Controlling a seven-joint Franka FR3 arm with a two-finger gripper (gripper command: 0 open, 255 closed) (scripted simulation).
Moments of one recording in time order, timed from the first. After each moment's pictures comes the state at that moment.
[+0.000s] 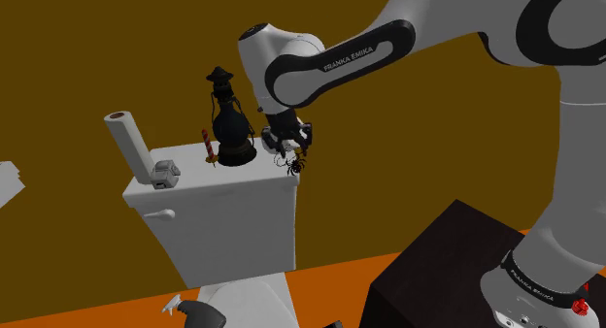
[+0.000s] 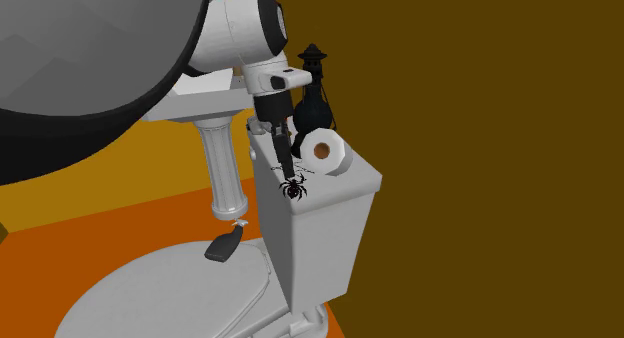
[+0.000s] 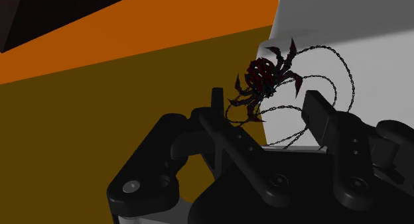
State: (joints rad) arm 0.00 0.41 0.58 -1.60 -0.43 1.78 1.47
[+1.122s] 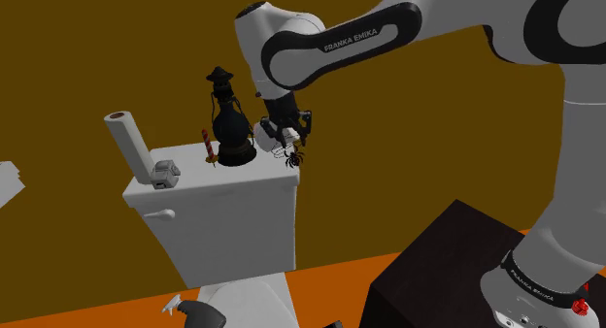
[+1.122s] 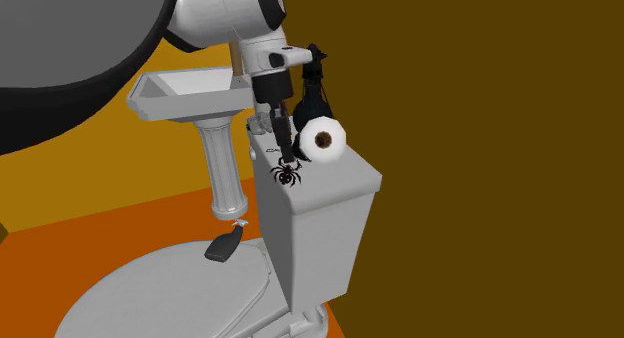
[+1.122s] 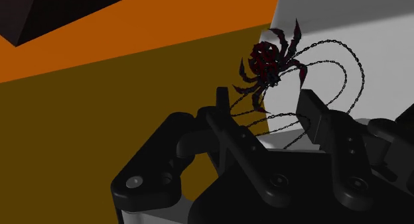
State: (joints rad) arm 0.00 0.39 0.59 -1.54 -0.41 1.70 1.45
